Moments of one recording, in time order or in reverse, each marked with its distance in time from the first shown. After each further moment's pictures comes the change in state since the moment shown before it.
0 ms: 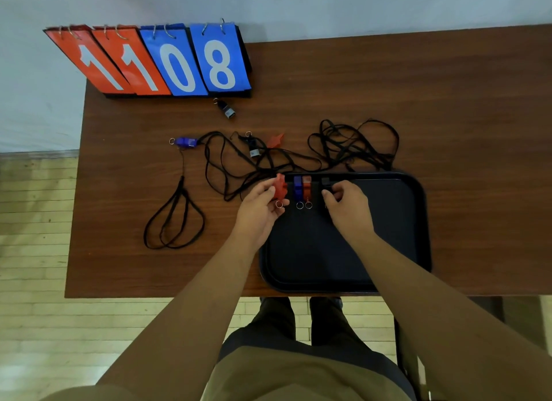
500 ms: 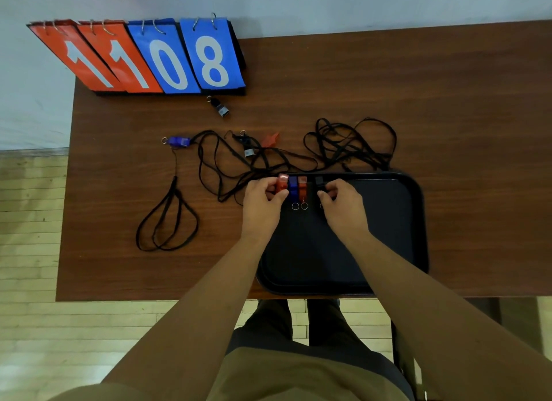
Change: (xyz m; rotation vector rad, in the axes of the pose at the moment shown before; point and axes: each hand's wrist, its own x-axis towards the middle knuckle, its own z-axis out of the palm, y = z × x) left_hand 0.015 -0.011 0.012 0.900 0.210 0.413; right_hand 0.007 0.001 0.005 -0.016 -0.018 -0.028
